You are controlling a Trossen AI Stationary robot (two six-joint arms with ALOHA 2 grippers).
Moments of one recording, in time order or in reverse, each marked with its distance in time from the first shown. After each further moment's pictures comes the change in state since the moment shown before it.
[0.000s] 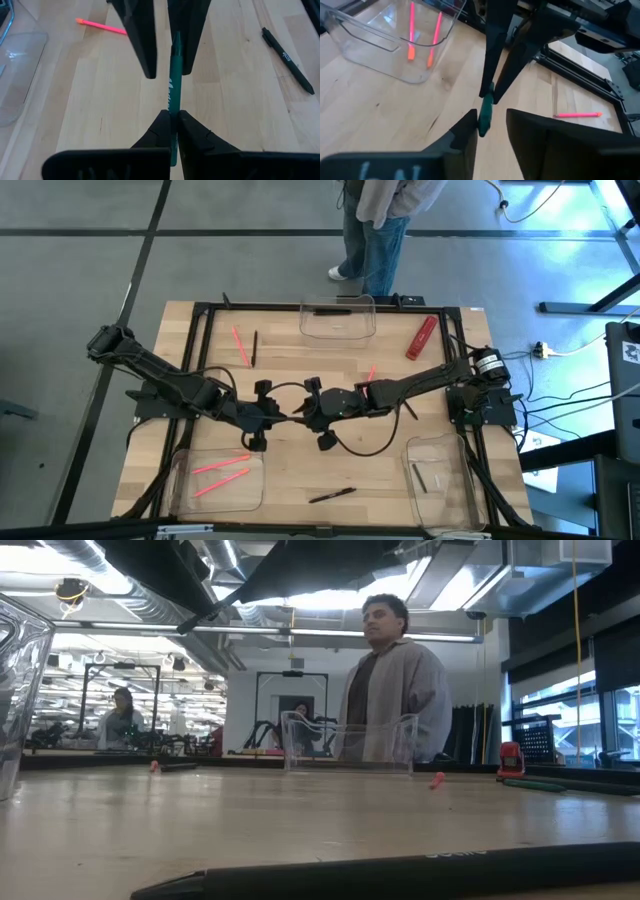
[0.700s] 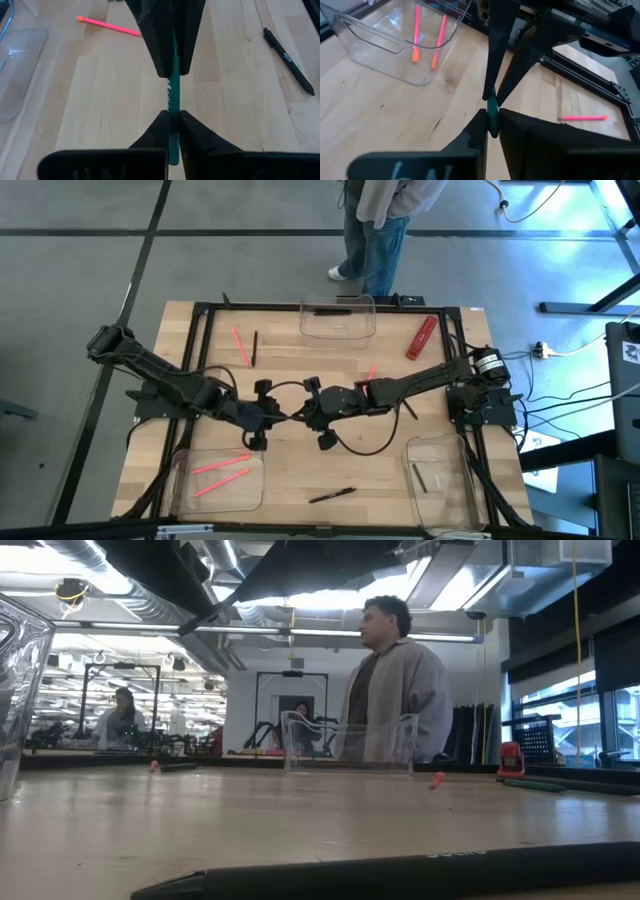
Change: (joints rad) left arm 0.009 0.000 0.000 -0.002 0.005 -0.008; right arm -0.003 -0.001 0.000 0.001 -0.039 -0.001
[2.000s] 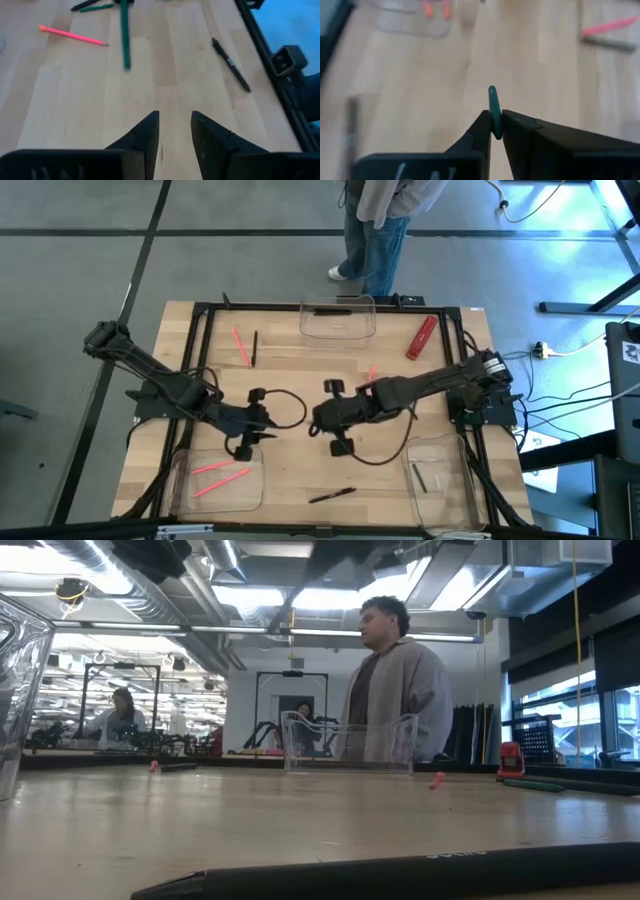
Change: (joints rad) left arm -0.095 -0.083 0.000 -0.008 0.080 -0.046; right arm 0.083 0.000 0.351 -0.759 0.084 0.402
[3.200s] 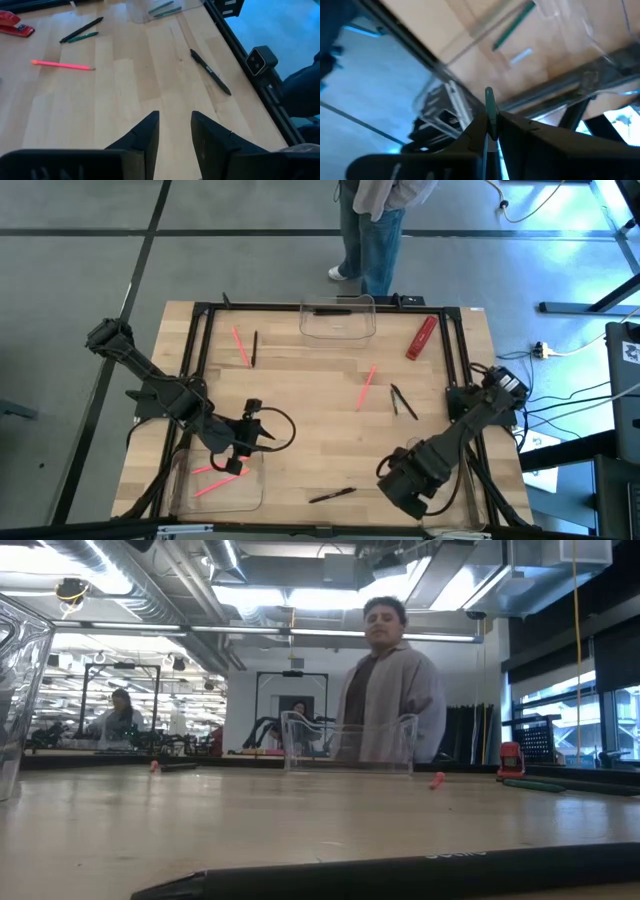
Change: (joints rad) left arm -0.142 -0.003 0.000 0.057 -0.103 0.064; right arm 0.406 -0.002 0.043 -0.770 -0.600 1.230
